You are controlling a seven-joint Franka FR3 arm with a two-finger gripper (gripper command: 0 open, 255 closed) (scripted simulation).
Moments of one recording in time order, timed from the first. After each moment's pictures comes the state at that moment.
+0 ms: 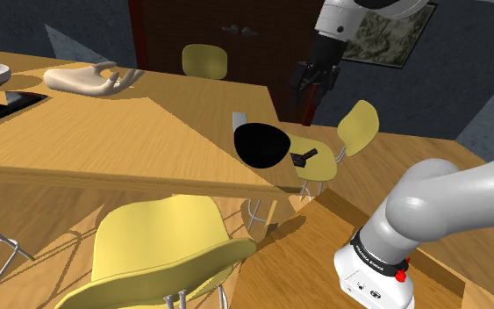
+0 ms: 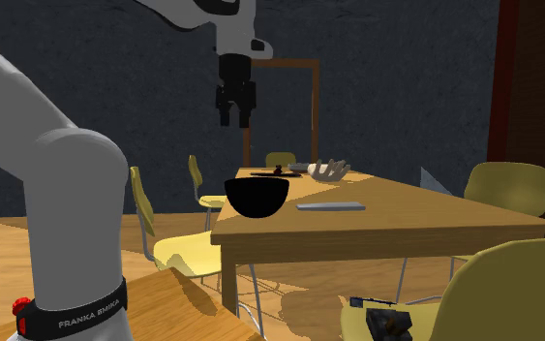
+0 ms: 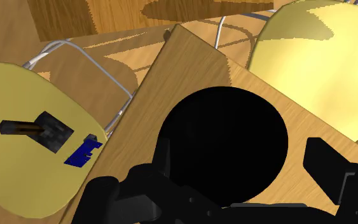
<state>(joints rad) 0.00 -0.76 0.03 -2.41 0.12 1.68 0.12</state>
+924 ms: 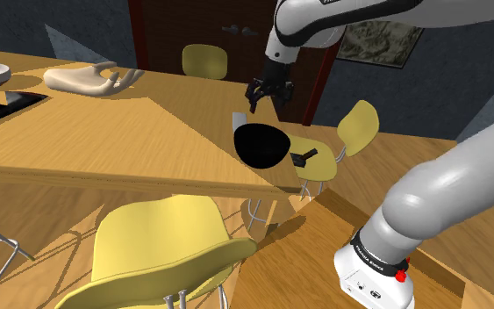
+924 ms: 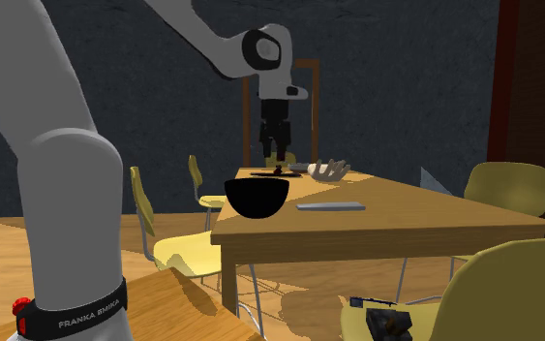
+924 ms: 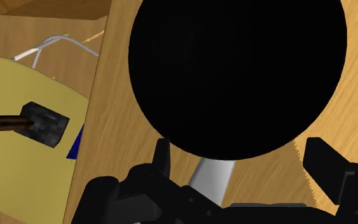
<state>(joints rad) -0.07 -0.33 0.10 -2.29 0.10 1.99 0.34</state>
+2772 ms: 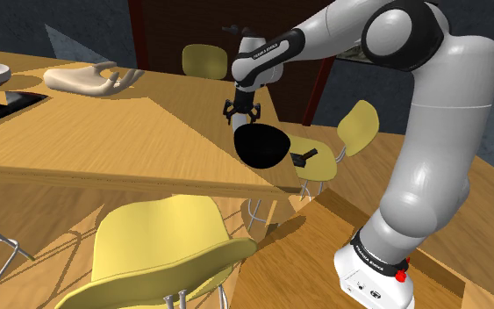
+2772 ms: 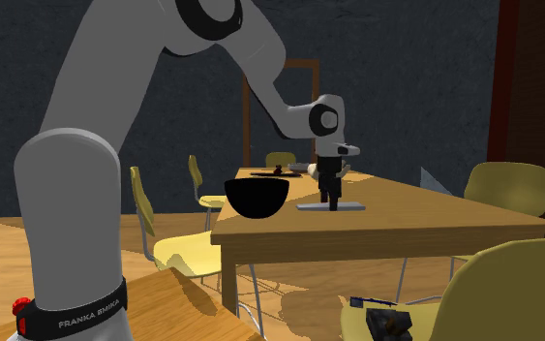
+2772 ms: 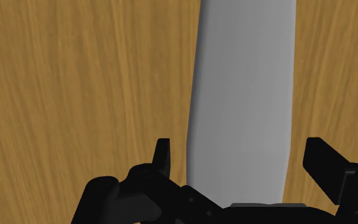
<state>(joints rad) -0.12 0.36 0.06 -1.85 -0.03 2.23 0.64</state>
